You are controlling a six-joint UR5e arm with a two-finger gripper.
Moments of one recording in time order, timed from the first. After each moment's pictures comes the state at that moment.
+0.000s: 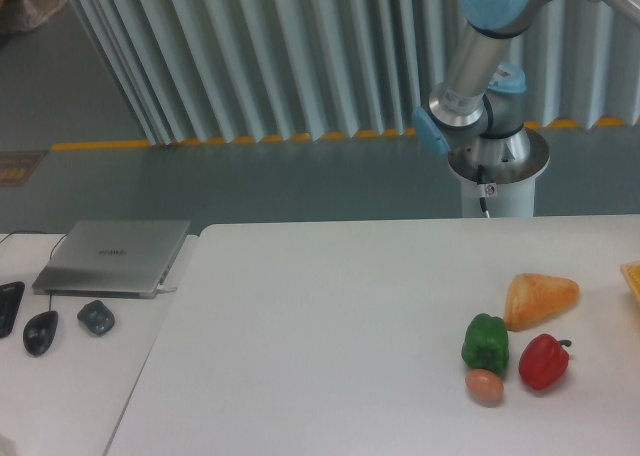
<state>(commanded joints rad) 2.78 -1.96 -1.41 -1.16 1.34 0.85</state>
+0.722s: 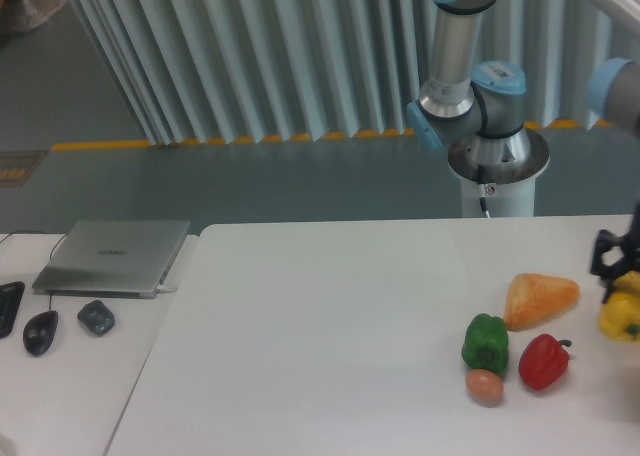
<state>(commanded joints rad) 2.47 -1.93 -1.46 -1.29 1.56 0.89</state>
